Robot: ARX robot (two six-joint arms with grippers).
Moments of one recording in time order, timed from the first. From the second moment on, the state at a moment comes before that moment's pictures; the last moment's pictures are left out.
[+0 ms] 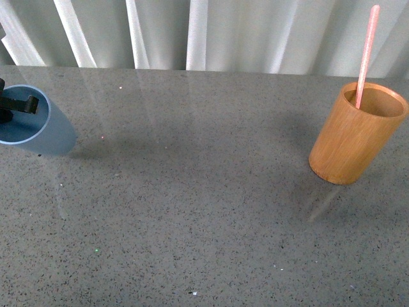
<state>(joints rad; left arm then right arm) 0.06 1.81 0.92 0.03 -0.06 0.23 0.00 0.00 0.02 0.00 0.00 0.00</state>
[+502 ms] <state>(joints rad) 0.03 1.58 0.96 -0.24 0.05 0.37 0.00 0.00 0.02 0.00 0.00 0.00</state>
